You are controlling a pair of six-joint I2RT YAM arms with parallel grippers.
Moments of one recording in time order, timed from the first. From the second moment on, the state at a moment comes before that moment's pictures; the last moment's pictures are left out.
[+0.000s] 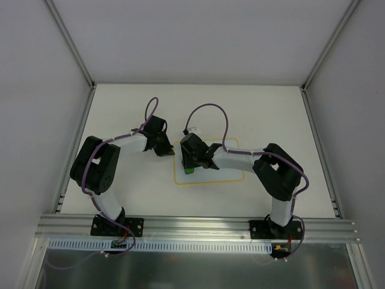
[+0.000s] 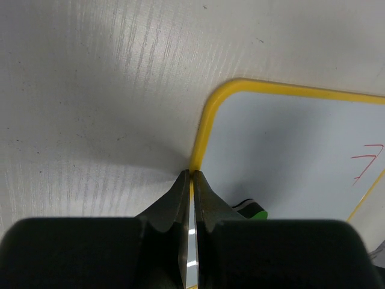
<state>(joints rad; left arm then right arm) -0.41 1.74 0.94 -0.26 0.12 -0.83 0.95 1.87 1.13 -0.20 0.18 0.62</state>
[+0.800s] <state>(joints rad) -0.40 1.70 0.90 -0.25 0.12 -0.83 0.61 1.66 0.92 -0.32 0.32 0.71</state>
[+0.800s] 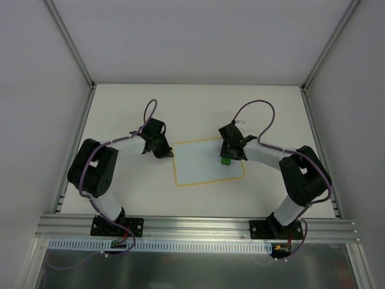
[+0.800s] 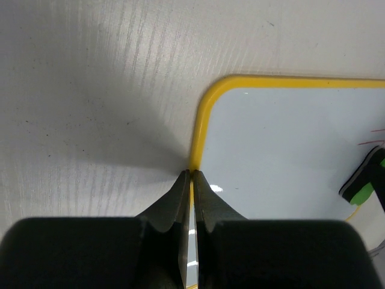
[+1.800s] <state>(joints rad) -0.39 1.67 0.87 -0.26 0.12 -0.83 0.48 1.84 1.15 -0.40 0.22 0.70</state>
